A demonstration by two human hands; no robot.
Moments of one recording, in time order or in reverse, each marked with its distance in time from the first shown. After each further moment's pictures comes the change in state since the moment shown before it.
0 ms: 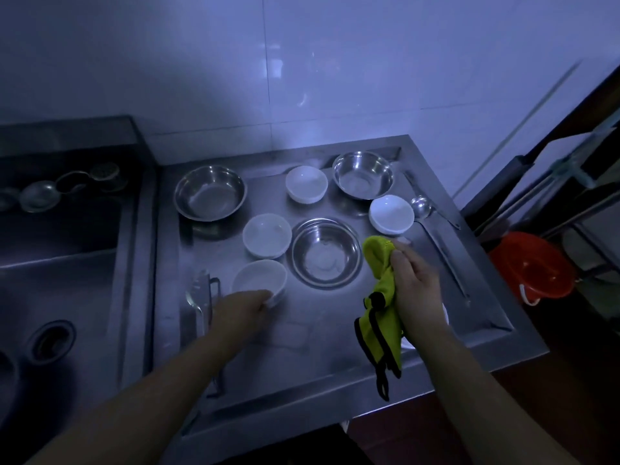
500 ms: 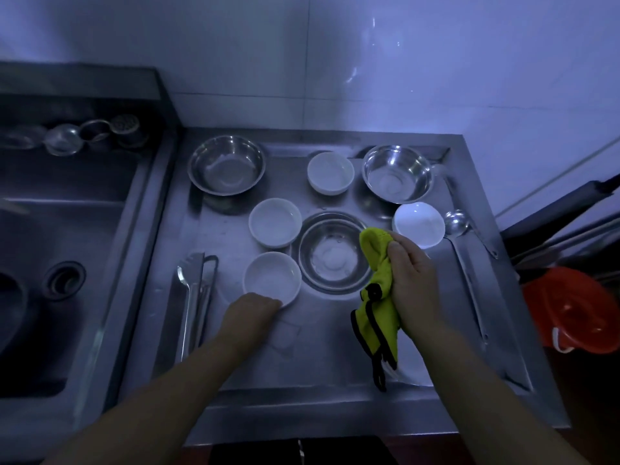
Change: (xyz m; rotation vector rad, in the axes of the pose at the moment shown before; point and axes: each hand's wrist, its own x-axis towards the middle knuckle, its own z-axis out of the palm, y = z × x) left_hand 0.009 0.021 0.052 0.246 -0.044 0.112; right_hand 0.076 0.019 0.004 -0.095 -0.209 0.067
